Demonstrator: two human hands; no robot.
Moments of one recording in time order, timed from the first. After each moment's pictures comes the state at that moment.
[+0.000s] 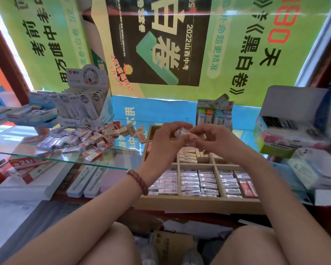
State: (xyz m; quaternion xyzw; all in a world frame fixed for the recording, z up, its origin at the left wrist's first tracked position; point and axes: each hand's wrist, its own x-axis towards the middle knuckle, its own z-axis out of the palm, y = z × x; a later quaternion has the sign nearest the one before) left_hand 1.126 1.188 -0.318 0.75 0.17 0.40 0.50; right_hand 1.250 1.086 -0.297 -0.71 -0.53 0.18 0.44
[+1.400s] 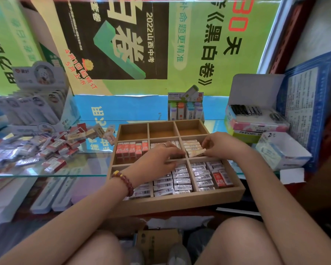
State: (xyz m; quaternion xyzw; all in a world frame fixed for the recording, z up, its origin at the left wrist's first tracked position) left_hand 1.166 1.190 -0.358 0.96 0.06 0.07 0.25; right_hand 1.318 1.047 -0.325 -0.91 -0.38 0.11 0.13
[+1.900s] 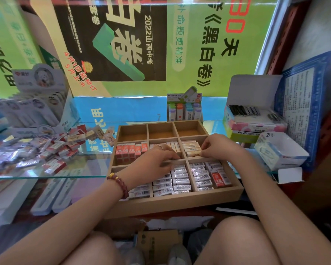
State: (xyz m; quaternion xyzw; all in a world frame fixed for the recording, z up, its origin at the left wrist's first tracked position) left_hand 1.159 1.197 -0.363 0.97 0.06 0.07 0.24; right_hand 1.318 1.052 -0.332 -0.92 -0.34 0.13 0.15
